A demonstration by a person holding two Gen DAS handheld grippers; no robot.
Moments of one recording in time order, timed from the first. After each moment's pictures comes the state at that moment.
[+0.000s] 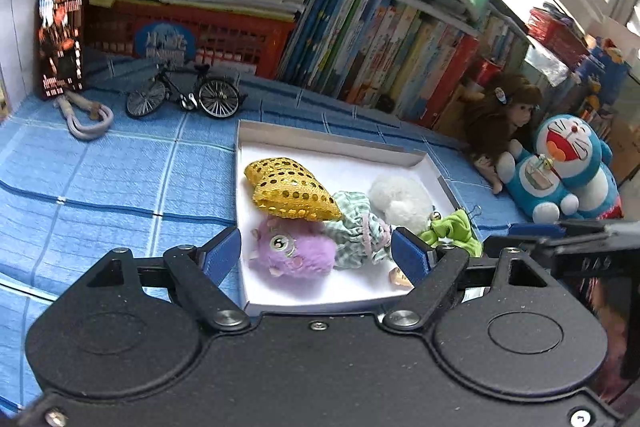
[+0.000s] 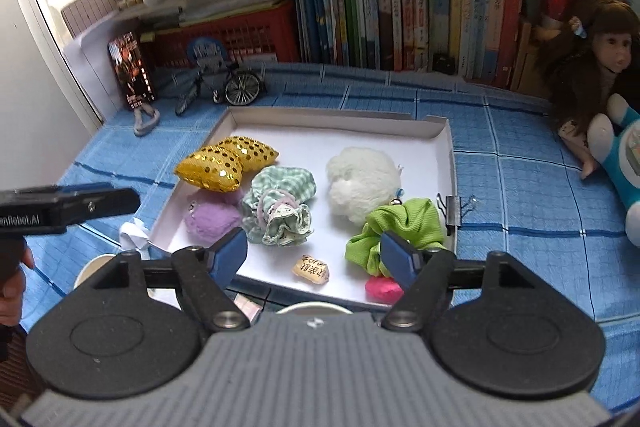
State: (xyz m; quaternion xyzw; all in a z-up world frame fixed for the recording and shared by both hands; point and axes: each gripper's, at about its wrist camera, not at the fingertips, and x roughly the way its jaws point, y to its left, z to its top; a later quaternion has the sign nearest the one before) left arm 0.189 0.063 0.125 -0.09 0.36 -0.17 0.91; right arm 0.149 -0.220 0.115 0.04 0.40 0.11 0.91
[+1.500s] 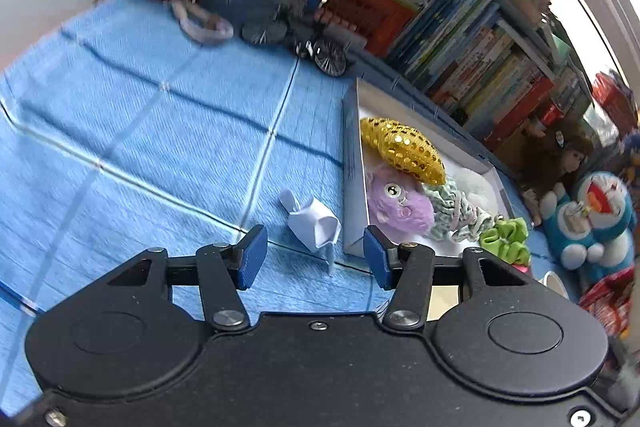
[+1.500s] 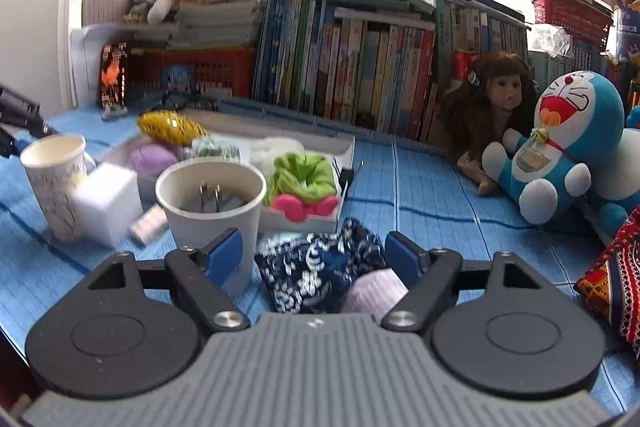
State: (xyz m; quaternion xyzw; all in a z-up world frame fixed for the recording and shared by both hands) left arm 0.167 0.151 0.053 -0.23 0.40 -0.09 0.88; right arm 0.012 -0.261 0.038 -0.07 0.23 0.04 0.97
